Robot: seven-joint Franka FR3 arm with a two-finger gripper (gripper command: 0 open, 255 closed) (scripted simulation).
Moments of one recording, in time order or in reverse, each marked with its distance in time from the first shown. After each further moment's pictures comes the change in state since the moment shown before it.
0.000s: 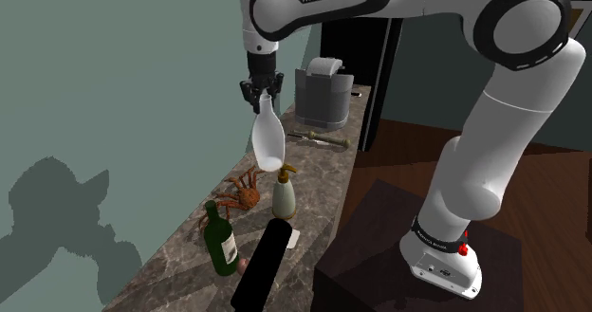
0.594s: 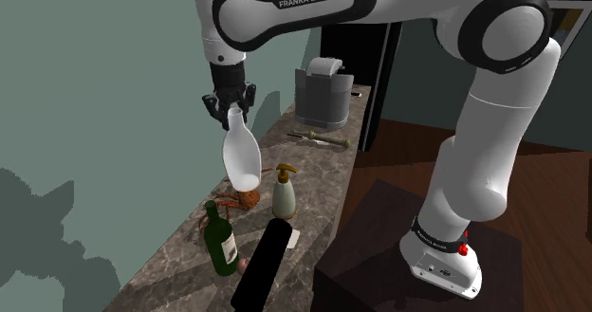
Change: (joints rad) arm 0.099 0.117 0.105 0.136 -0.023 -0.026 0.208
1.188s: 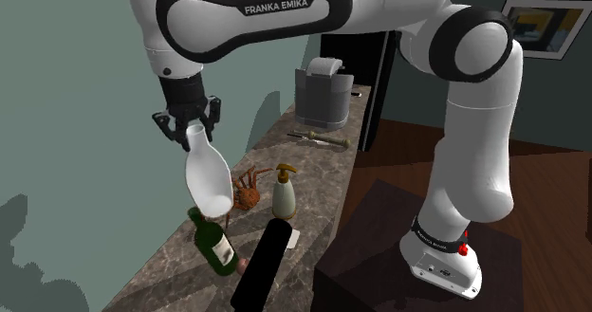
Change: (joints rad) arm 0.124 0.192 0.083 0.252 -0.060 -0.075 0.203
